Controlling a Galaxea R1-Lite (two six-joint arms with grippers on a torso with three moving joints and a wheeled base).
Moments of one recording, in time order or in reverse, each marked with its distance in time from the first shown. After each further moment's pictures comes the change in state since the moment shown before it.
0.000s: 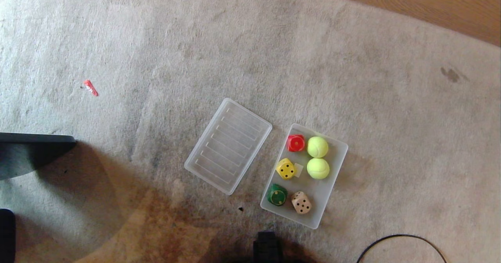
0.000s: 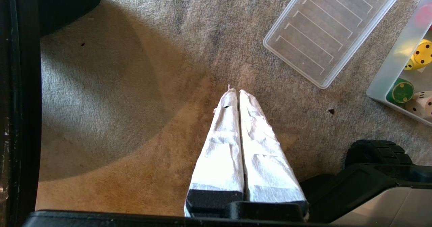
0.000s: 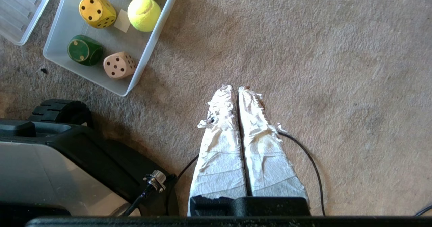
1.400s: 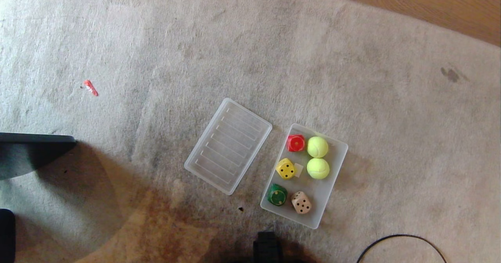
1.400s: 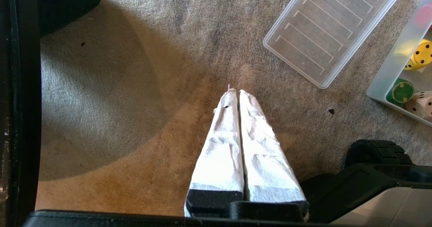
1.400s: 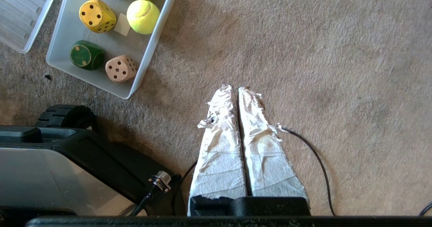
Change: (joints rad) left arm 0.000 0.000 0.000 0.000 0.000 0.000; right arm 0.000 0.001 -0.007 0.030 -0.009 0.044
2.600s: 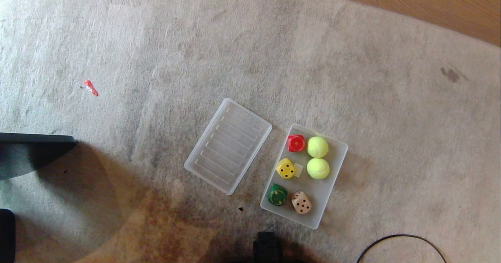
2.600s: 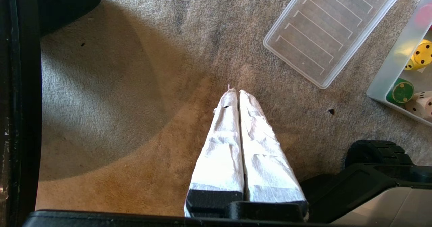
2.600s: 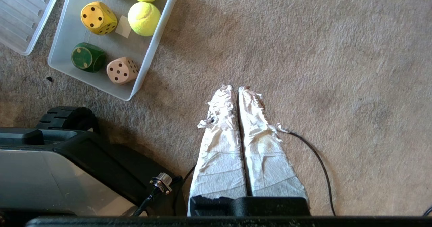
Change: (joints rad) left arm 0.000 0.000 0.000 0.000 0.001 0.000; right arm 0.000 -0.001 0.009 -0.014 0.002 0.004
